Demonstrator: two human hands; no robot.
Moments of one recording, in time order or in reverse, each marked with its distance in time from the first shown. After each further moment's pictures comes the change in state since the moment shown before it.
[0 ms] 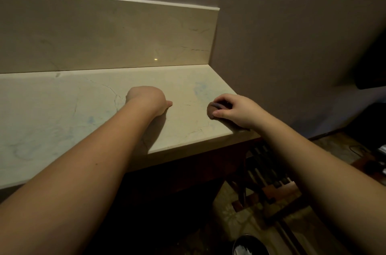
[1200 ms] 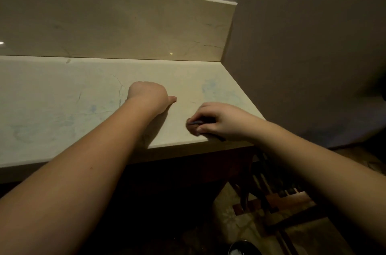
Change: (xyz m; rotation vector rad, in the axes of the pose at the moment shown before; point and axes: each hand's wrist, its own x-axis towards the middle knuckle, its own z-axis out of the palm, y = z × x) left_hand -0.006 0.003 0.009 0.002 0.092 -0.056; right_hand 0.000 -0.037 0.012 -0.139 -0.272 -0.417
